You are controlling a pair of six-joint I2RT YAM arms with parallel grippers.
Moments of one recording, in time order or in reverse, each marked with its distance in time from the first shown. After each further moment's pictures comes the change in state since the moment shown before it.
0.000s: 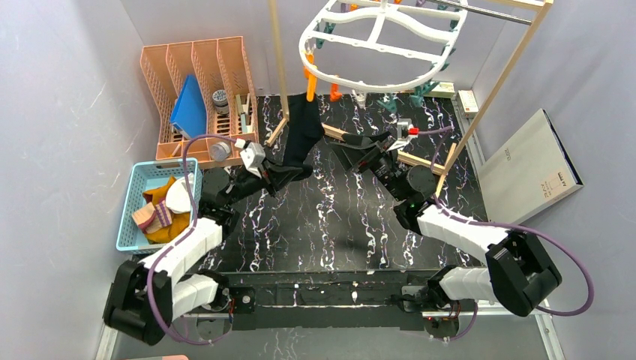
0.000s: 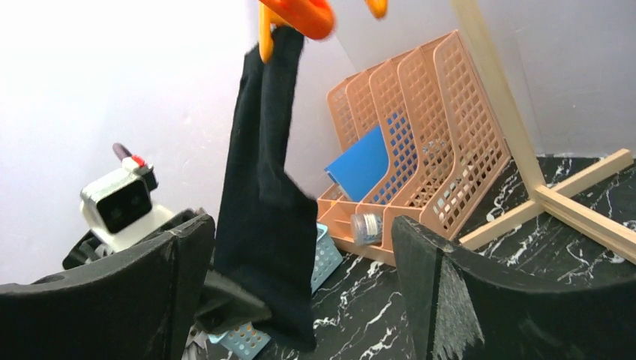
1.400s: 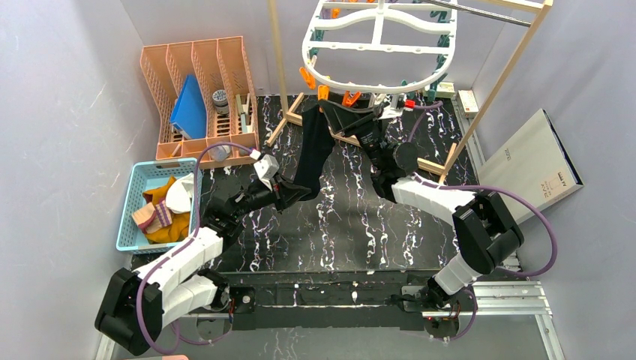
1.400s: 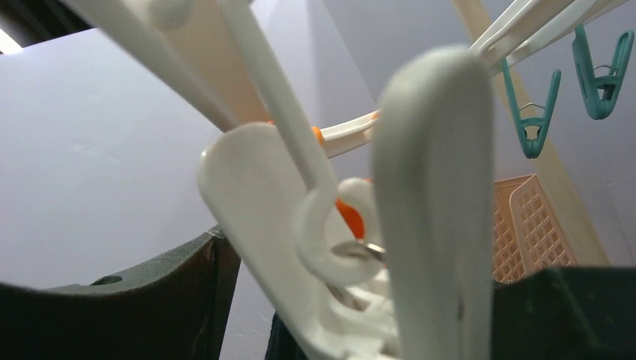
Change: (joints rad) left arm -0.142 -0.117 -0.074 -0.243 -0.083 0.005; right arm 0.021 0.317 0.357 0.306 0.033 0.083
